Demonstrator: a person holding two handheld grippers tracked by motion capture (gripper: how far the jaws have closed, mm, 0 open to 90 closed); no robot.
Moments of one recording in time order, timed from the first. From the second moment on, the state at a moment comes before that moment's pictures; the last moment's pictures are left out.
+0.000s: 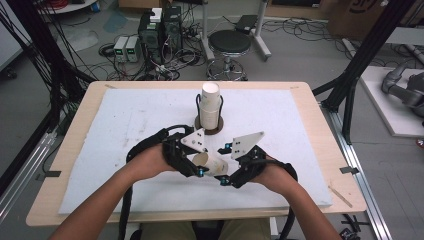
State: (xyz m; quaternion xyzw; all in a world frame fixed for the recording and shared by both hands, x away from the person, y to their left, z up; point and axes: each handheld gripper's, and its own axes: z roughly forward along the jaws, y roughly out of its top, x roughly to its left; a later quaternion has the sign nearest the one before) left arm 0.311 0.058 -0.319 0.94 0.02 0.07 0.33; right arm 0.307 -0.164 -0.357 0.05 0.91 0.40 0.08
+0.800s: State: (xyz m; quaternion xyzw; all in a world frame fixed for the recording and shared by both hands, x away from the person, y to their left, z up) left arm 0.311 0.045 -0.324 0.94 0.02 0.05 0.32; right arm 0.305 -0.145 -0.372 0.01 0.94 0.33 0.09
